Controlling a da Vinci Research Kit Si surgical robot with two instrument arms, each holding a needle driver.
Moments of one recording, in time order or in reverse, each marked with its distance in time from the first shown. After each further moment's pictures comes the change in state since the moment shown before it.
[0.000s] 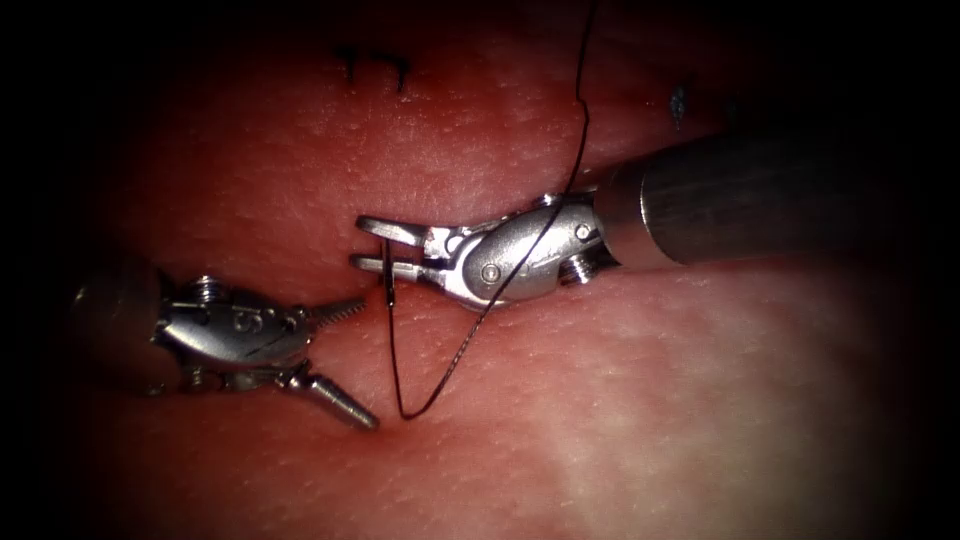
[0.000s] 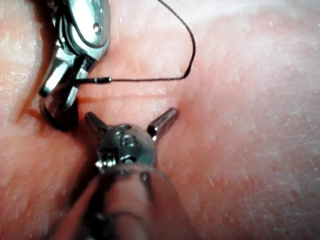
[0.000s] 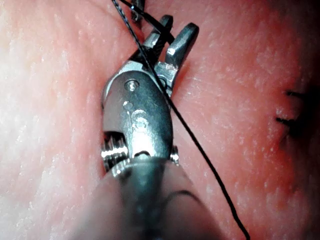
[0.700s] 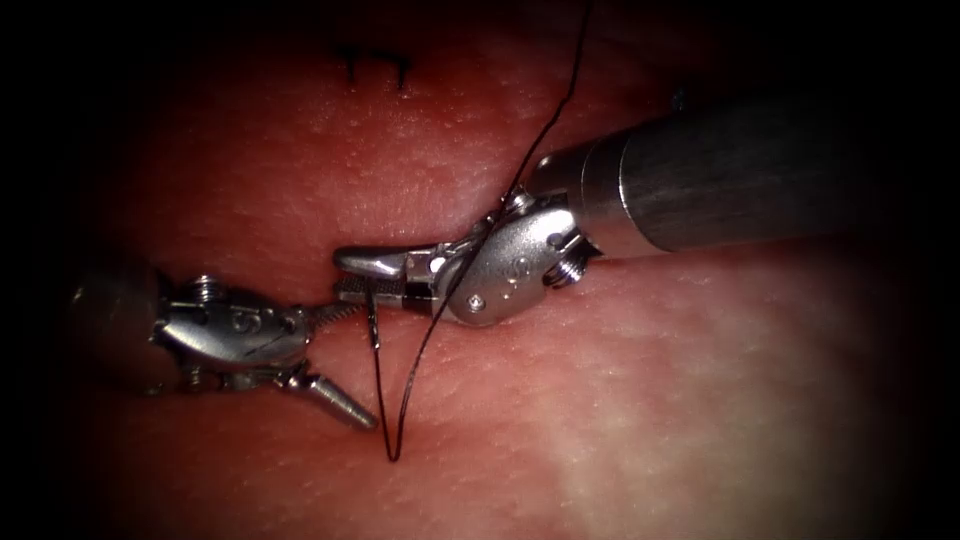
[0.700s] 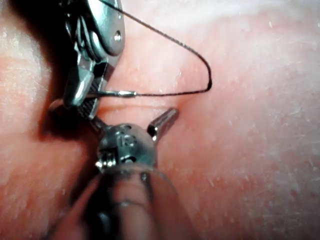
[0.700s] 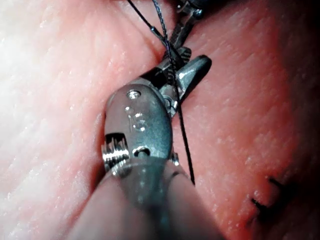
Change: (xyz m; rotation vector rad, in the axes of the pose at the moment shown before) right arm 0.004 0.001 0.000 -0.062 0.121 -0.267; left arm 0.000 0.000 0.000 0.001 0.001 0.001
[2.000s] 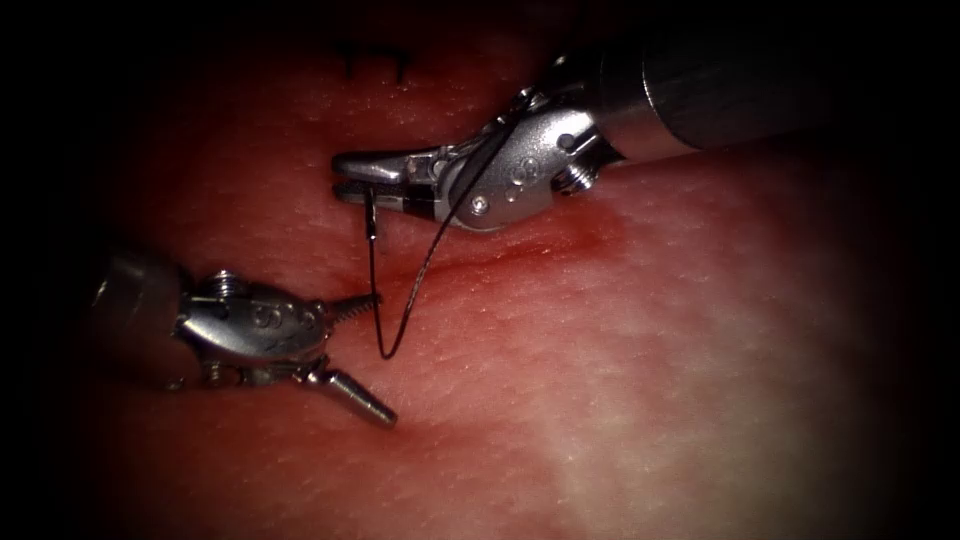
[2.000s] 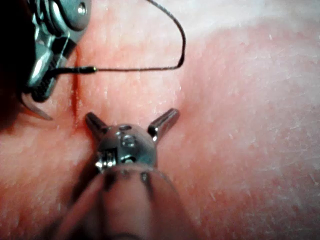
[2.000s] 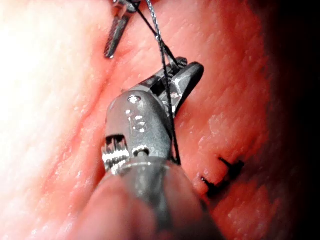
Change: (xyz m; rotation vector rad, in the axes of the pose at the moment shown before) right arm 0.001 0.009 0.000 -0.092 0.014 -0.073; left arm -0.001 0.001 0.001 0.004 0.002 -0.004
